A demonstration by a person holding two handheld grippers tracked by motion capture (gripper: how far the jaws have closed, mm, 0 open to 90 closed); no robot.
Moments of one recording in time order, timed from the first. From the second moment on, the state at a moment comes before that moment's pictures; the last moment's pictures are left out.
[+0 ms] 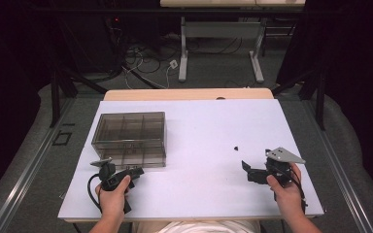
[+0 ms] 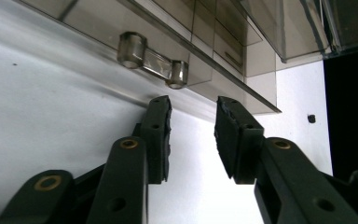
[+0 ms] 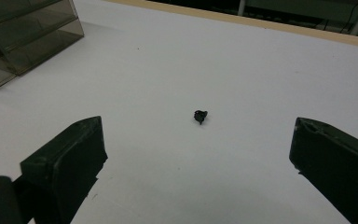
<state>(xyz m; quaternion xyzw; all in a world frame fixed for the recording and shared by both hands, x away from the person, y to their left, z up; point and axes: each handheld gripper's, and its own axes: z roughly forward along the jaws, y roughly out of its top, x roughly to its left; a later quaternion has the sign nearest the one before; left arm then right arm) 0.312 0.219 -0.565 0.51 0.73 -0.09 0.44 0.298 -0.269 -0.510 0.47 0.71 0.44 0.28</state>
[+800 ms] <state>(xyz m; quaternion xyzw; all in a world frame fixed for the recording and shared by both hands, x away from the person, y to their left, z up) 0.307 0.208 -0.559 0.56 0.71 -0.08 0.43 0.298 -0.269 -0.510 0.47 0.71 0.44 0.28</state>
